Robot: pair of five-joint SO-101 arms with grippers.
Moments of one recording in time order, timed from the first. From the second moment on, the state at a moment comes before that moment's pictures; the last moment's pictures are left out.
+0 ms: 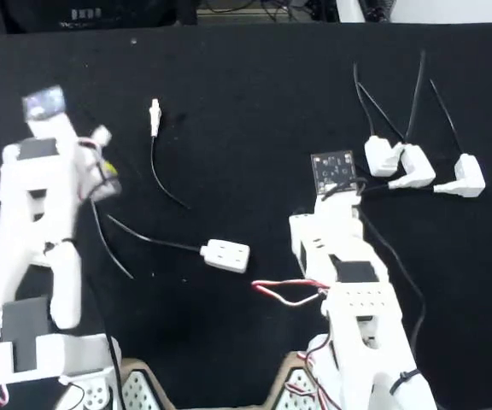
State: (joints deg) left arm -16.2 -7.3 18.1 69.0 9.8; right arm -1.8 -48.8 79.3 25.4 4.6
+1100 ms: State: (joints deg) left arm -20.0 28.8 -7.0 58.3 -4.1; right arm -3.2 -48.8 79.3 25.4 4.6
